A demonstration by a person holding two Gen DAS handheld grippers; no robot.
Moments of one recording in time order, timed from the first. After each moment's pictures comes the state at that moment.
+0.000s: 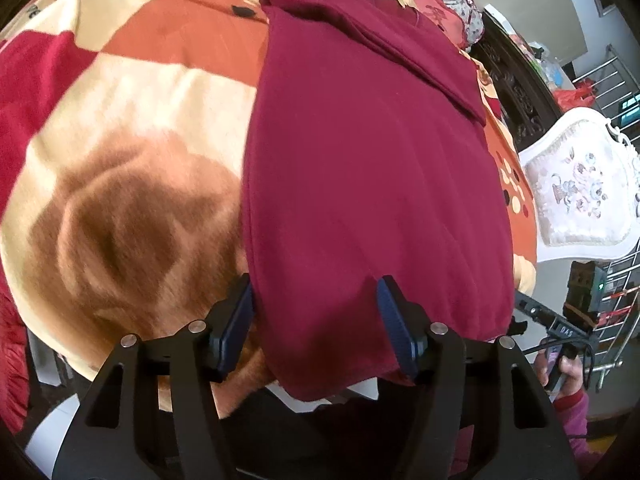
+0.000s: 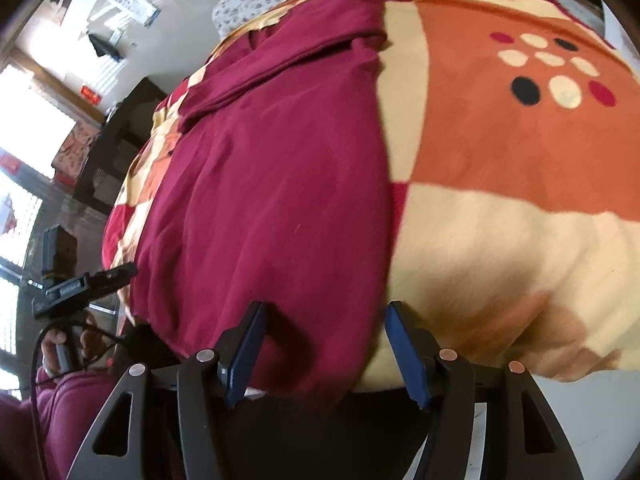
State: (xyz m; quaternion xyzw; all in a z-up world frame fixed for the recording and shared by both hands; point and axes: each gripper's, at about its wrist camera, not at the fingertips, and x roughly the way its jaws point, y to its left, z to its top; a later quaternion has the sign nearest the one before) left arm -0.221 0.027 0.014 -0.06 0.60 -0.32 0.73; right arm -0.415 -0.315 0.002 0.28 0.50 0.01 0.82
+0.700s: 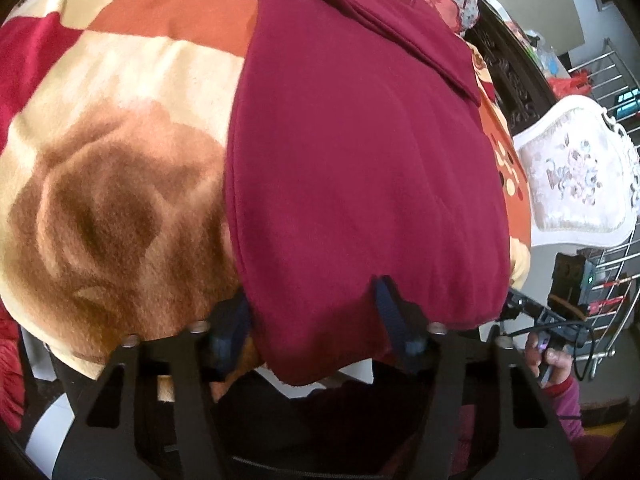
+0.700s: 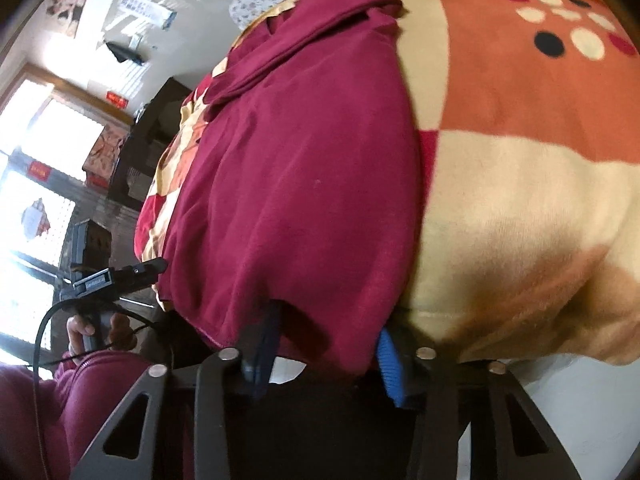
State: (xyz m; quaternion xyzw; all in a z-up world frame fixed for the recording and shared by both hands) left arm -0.228 0.023 0.005 -0.05 0.62 -0.34 0.71; right arm -0.417 -0.303 -0.012 0.32 0.48 0.06 0.82
